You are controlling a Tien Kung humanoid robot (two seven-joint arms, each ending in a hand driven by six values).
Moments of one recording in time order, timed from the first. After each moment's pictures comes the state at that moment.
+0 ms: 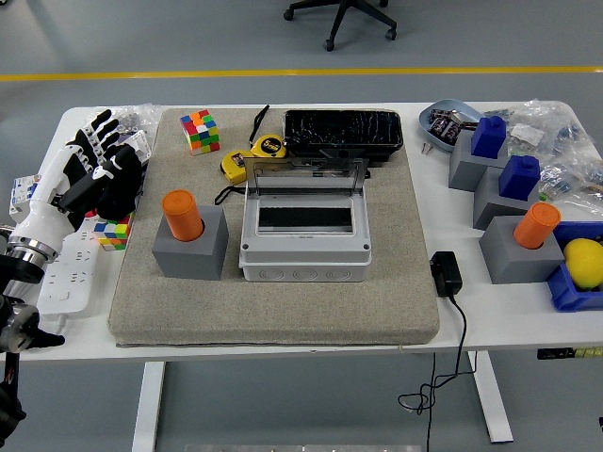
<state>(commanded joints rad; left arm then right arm) -0.13 0.06 -1.70 -1.35 1.38 -0.28 -0.10 0.12 -0.15 1.37 0.20 -1.07 -0.19 -0.04</state>
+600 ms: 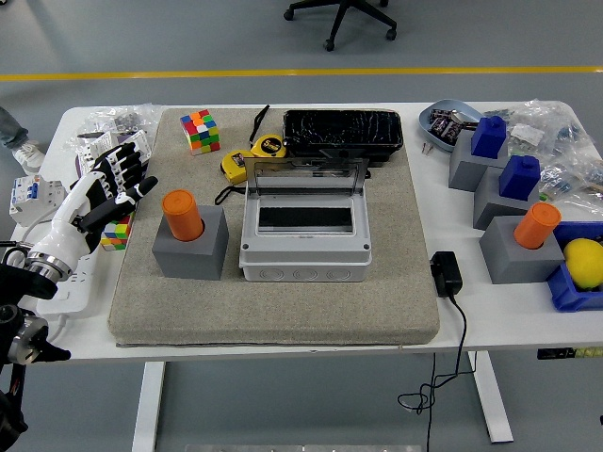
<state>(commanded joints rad) -0.12 0.08 -1.63 -1.30 1.38 -0.28 -0.09 0.12 -0.16 1.36 0.20 -1.07 -0.19 -0.05</state>
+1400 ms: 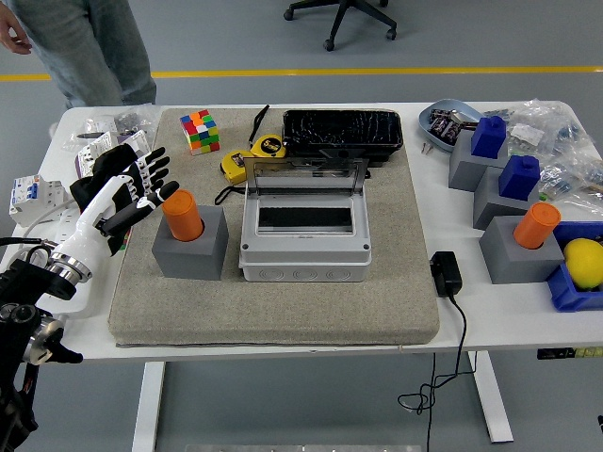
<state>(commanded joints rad) -0.14 0.07 -1.60 -1.27 1.41 -0.35 -0.10 0.12 -0.15 1.37 0.20 -1.08 -0.19 -0.05</state>
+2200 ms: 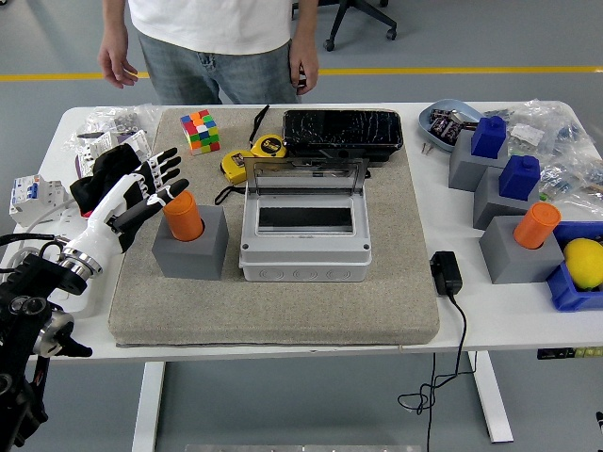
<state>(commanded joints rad) -0.19 0.05 -1.58 -1.21 1.40 -0.36 -0.11 0.13 -0.15 1.38 0.20 -1.07 -0.19 -0.05</state>
